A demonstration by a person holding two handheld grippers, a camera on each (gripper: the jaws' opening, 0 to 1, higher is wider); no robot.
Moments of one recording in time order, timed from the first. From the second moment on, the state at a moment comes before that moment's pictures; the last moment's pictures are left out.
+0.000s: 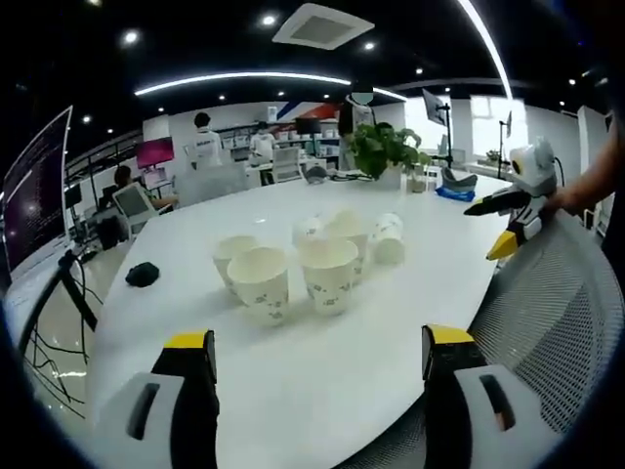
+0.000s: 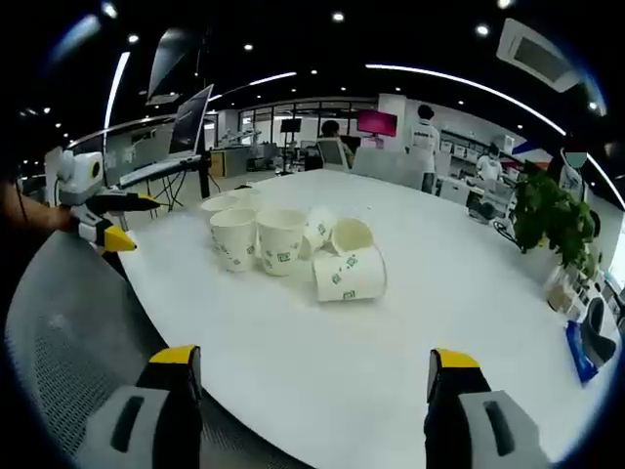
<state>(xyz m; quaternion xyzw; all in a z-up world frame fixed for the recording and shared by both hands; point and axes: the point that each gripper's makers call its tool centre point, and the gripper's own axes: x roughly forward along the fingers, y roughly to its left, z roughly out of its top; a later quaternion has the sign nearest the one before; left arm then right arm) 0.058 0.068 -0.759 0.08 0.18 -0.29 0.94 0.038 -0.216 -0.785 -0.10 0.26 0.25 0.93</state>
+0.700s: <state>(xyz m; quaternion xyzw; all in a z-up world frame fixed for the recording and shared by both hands) 0.058 0.068 -0.761 0.08 0.18 -0.29 0.94 0.038 -0.218 -0.781 -0.10 0.25 0.24 0.93</state>
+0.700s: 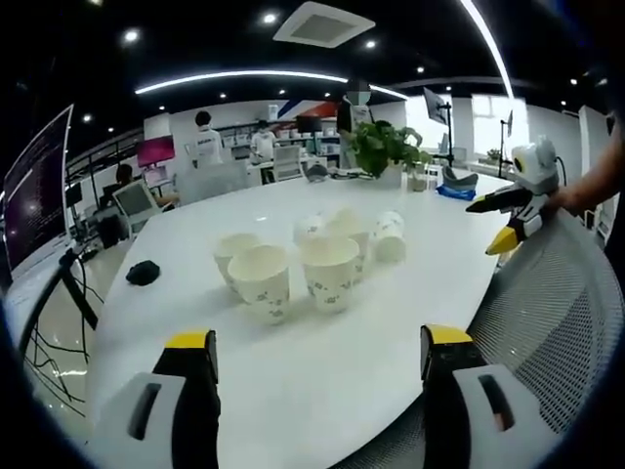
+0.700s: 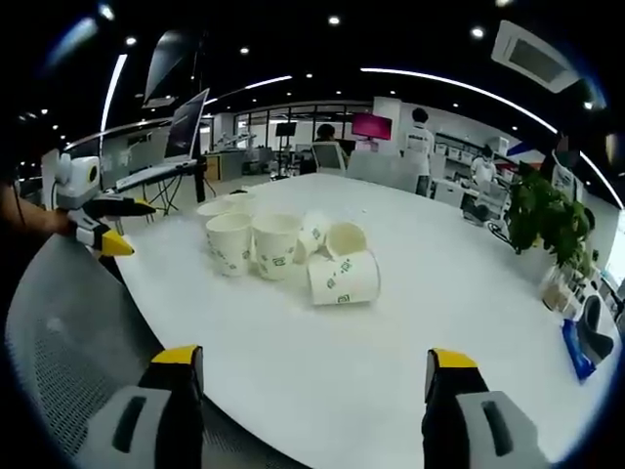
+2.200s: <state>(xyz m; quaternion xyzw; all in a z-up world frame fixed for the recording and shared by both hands) 0.064 0.073 -0.751 0.08 0.16 -0.27 0.95 0.063 -0.206 -0.711 -0.05 0.12 0.21 0.97</state>
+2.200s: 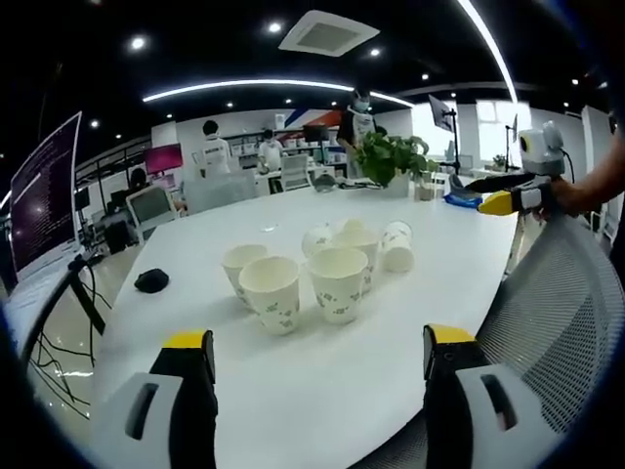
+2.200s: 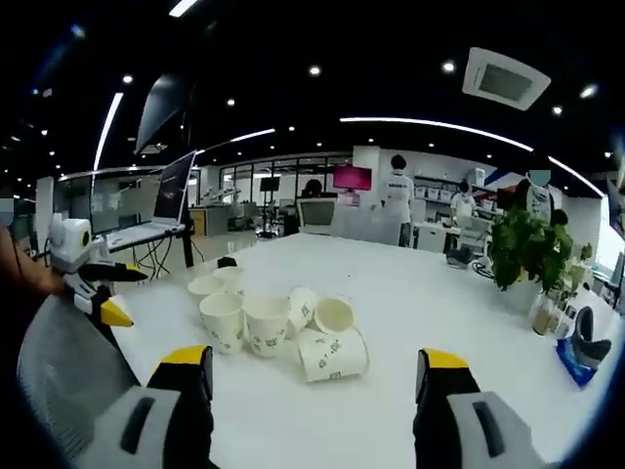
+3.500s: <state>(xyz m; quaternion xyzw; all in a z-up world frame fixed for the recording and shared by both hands) 0.080 0.071 -0.721 0.10 0.14 -0.28 0.95 0.070 -0.212 -0.720 -0.09 0.12 0.20 0.97</state>
